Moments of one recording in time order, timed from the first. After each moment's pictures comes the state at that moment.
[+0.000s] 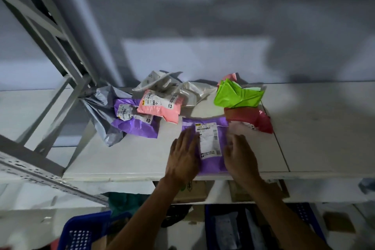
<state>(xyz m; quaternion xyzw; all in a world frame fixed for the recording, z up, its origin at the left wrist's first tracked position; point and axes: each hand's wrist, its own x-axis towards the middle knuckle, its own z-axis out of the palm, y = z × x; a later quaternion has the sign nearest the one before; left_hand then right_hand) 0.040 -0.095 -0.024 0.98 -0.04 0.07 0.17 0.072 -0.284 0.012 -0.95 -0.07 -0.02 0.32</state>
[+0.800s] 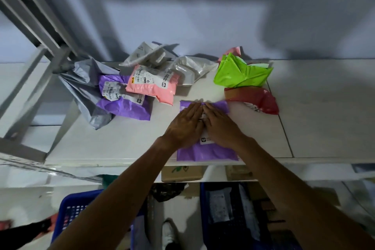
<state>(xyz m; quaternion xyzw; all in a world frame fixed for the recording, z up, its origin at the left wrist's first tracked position) 0.113 -0.082 -0.051 0.96 -0.23 0.07 0.11 0.150 -0.250 -0.042 -0.93 -0.30 0.06 0.18</state>
